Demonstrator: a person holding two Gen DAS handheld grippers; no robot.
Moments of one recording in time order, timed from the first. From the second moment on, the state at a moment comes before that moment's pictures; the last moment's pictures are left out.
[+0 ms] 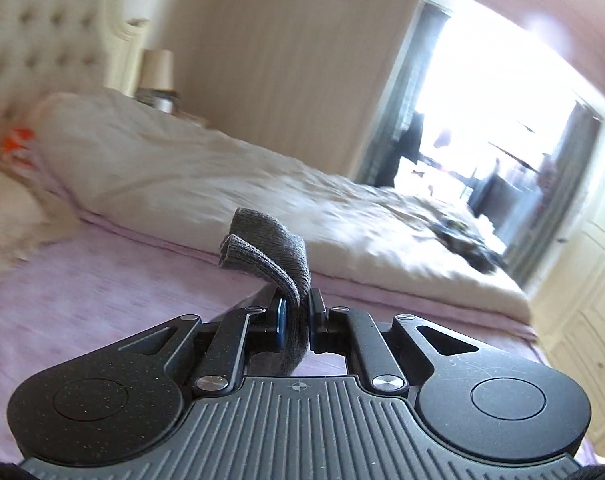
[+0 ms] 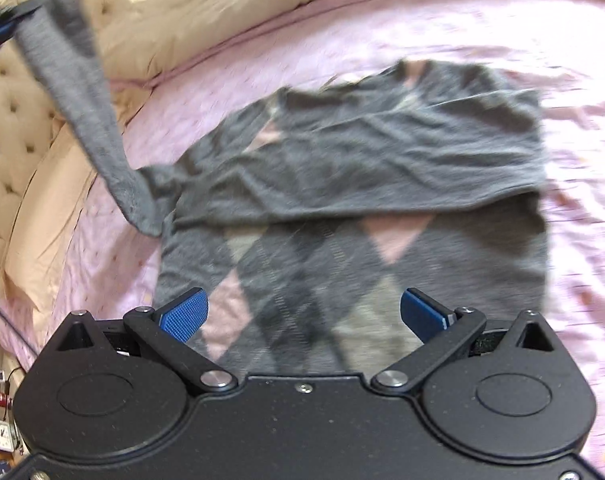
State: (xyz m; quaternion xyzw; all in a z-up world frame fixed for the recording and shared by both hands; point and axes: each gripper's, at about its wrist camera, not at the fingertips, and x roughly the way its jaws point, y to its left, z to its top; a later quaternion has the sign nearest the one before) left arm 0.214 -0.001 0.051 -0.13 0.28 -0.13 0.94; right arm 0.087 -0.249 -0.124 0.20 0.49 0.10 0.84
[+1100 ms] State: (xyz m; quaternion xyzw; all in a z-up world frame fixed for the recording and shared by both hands) left arm 0.265 0.006 -0.136 -0.01 0.54 -0.02 0.84; right arm 0.167 -0.329 -0.126 0.20 0.46 0.02 0.86
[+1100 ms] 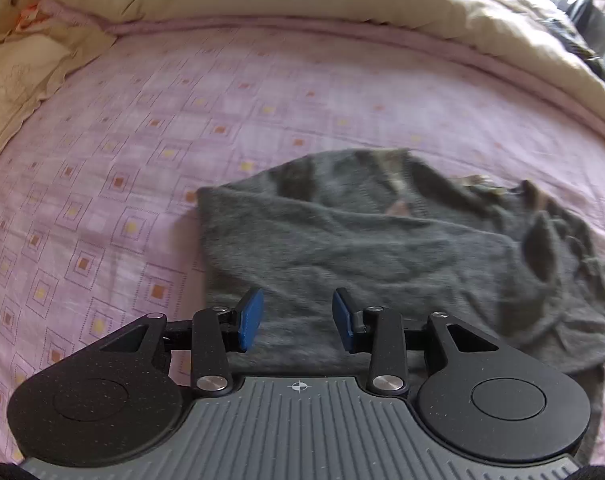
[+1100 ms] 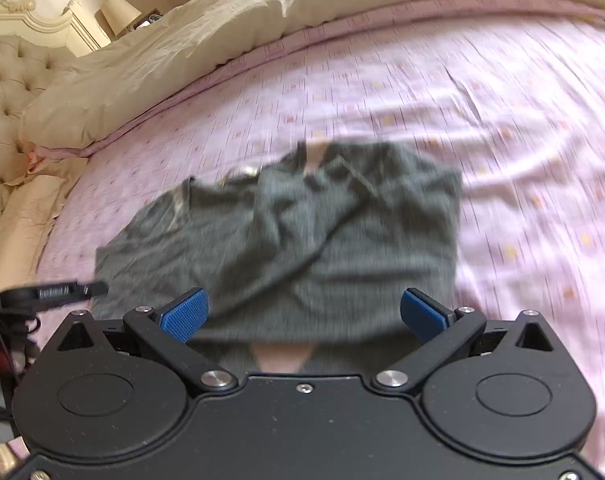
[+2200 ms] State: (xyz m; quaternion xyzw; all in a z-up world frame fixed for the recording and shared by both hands) left arm 0.293 0.044 -0.192 -0.05 0.62 0.03 0.78; right arm 0.300 -0.325 -0.158 0.10 0.50 0.05 0.86
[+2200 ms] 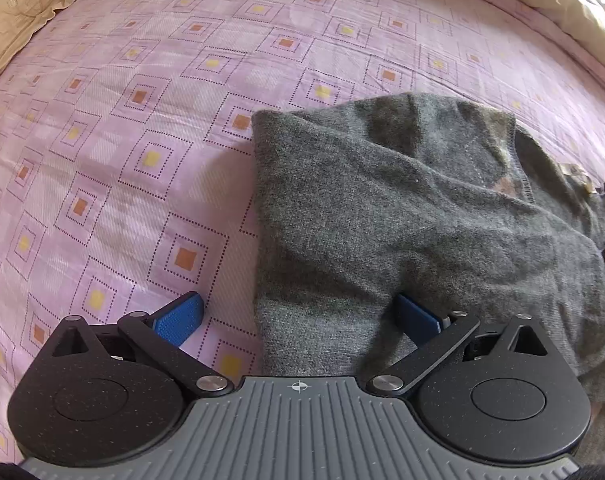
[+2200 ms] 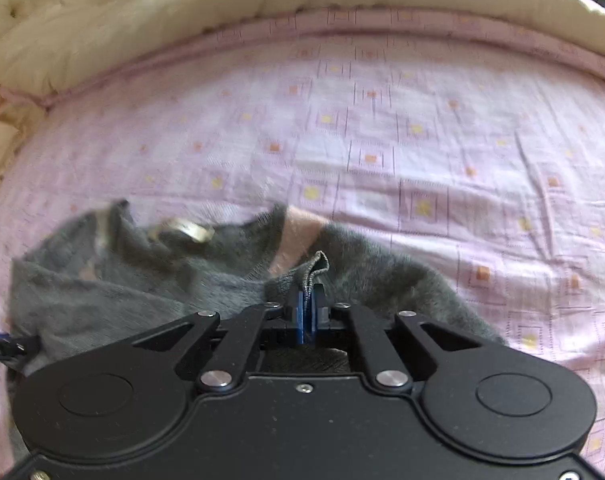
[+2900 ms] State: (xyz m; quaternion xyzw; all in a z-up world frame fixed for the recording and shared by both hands) left arm 0.284 0.045 -0.186 -0.02 0.59 -0.02 0.80; right arm 0.229 -0.367 -0.181 0.13 0.53 -0.06 0.84
